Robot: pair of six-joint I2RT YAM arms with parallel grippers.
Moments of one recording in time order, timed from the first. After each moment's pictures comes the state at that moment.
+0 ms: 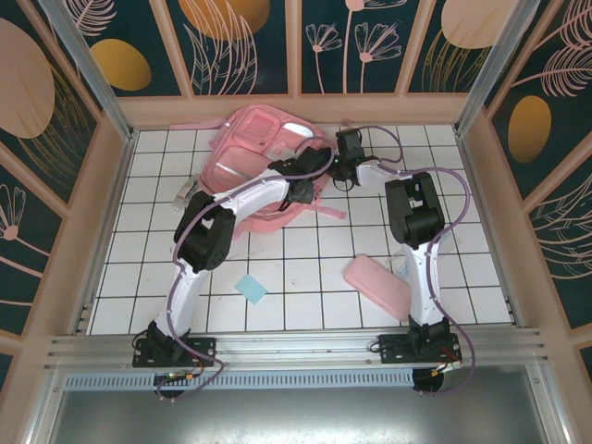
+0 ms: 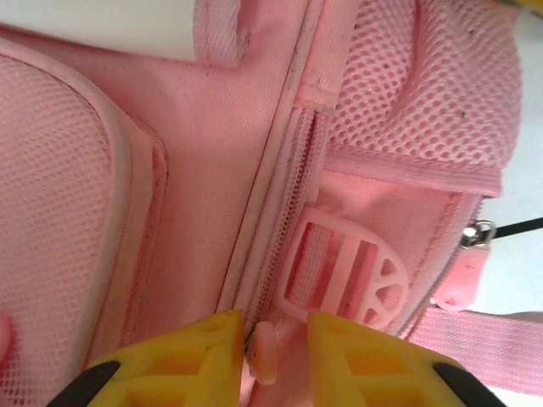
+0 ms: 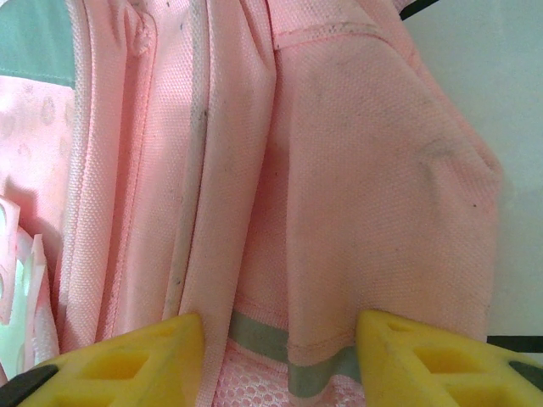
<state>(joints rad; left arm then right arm) -0.70 2.27 1.87 -0.71 -0.31 -0.41 0.35 2.30 1.65 -0.08 -0.24 0.76</state>
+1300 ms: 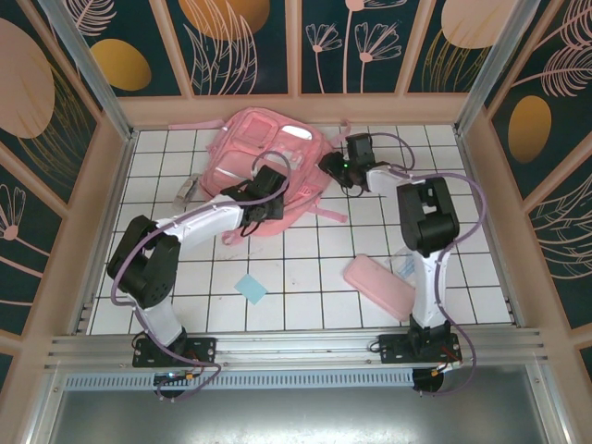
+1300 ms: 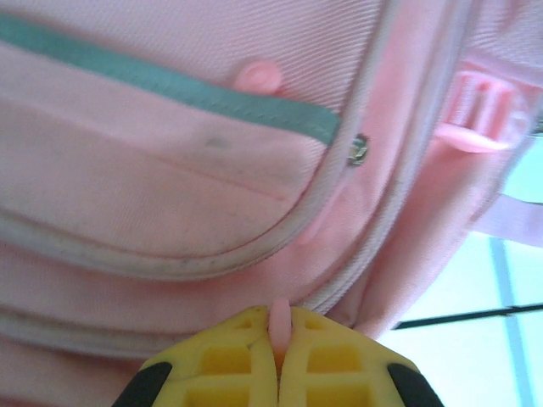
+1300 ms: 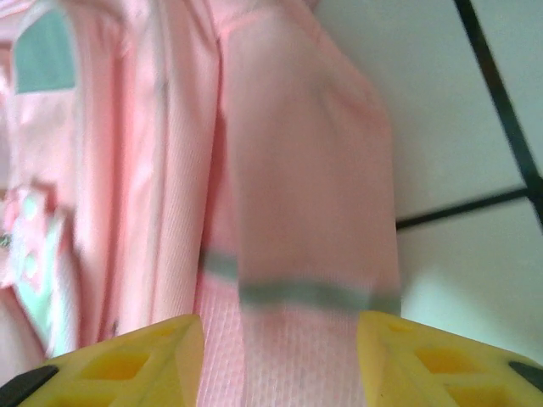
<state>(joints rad) -0.65 1.76 1.24 -0.44 -0.19 -0.54 0.32 2.11 1.44 -0.06 -0.28 0.83</state>
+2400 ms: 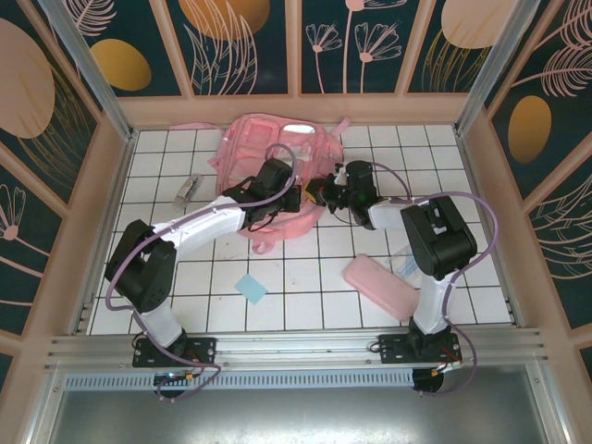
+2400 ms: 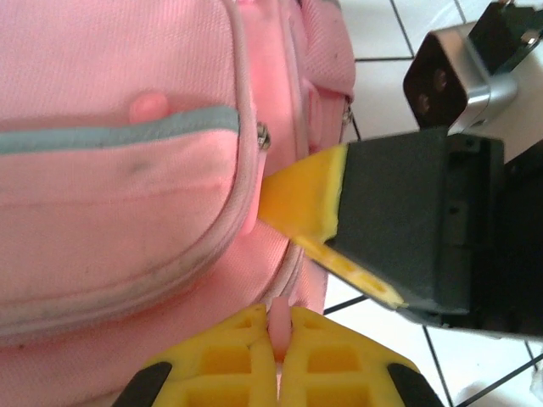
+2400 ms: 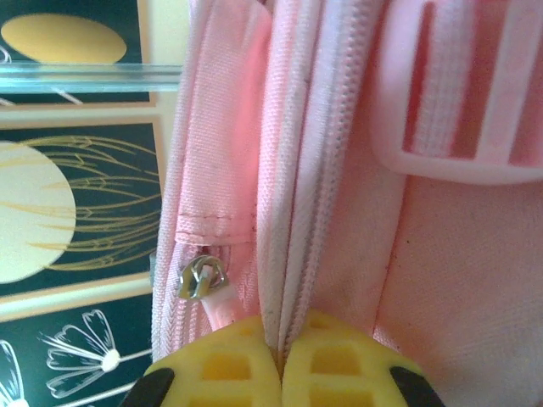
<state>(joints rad) -0.70 1.73 1.24 -0.26 -0.03 -0.56 0.42 1.90 0.97 0.52 -0.62 1.23</state>
